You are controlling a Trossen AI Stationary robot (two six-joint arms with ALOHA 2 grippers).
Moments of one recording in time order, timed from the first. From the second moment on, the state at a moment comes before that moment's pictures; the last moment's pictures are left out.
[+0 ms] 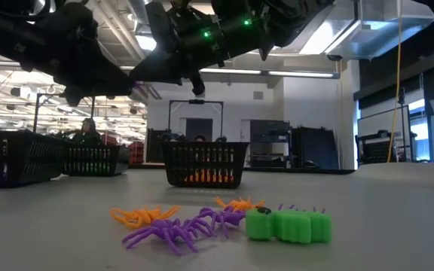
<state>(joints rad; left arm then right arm) -0.32 0.95 0.25 0.35 -0.70 -0.51 0.04 2.05 1.40 0.37 0.14 0.21</state>
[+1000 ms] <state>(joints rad) -0.37 0.86 0.70 -0.75 -0.40 -0.61 0.04 1.83 1.40 -0.01 0.04 0.18</state>
